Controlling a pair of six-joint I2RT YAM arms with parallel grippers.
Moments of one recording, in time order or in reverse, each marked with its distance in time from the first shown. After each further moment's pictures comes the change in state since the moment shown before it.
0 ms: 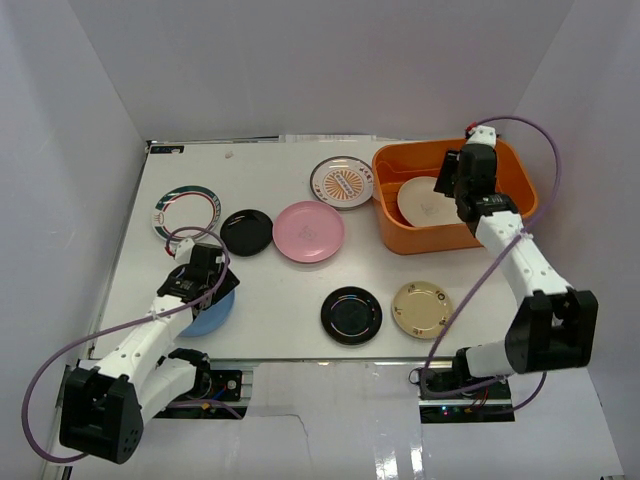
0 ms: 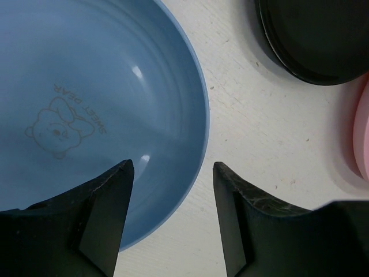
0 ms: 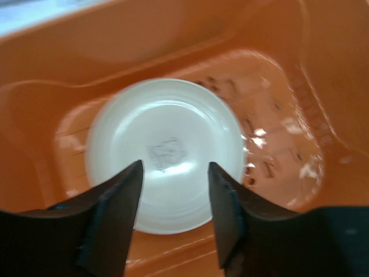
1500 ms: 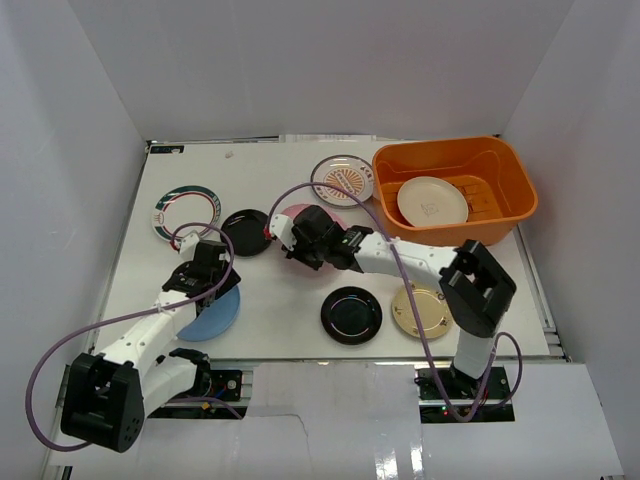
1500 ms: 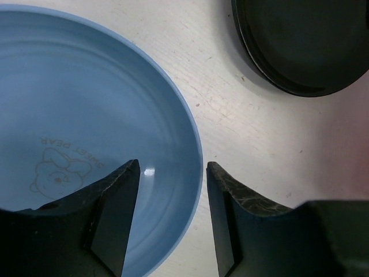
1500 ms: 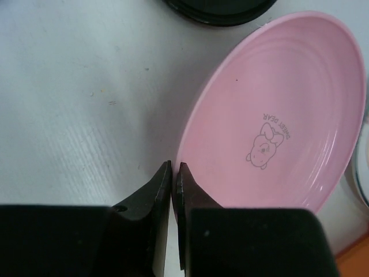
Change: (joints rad) left arm -0.011 0.073 -0.010 0.120 -0.024 0.041; right arm 0.854 0.376 0.145 -0.019 -0.301 -0.565
